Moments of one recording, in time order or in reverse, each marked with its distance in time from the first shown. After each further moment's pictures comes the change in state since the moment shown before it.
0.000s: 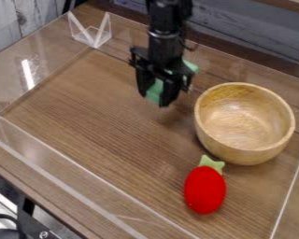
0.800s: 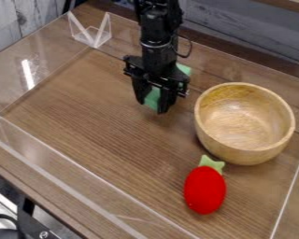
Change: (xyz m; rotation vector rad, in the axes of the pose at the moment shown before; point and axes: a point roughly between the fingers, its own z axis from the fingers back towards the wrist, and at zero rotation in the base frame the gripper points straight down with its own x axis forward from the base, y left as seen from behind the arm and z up) arm 0.000 -0.021 -0.017 -0.033 -0.048 0.008
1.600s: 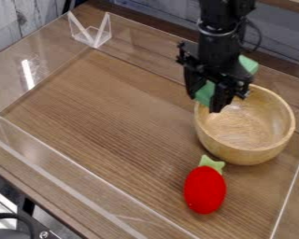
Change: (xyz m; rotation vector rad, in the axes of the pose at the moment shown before) arm -0.007 -0.093 0.048 0.000 -0.064 -0.255
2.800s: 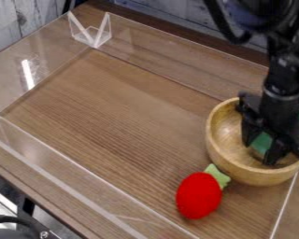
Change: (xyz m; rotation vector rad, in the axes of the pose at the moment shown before) arm 0.019 -0.066 -0.059 -0.034 0.013 -0.136
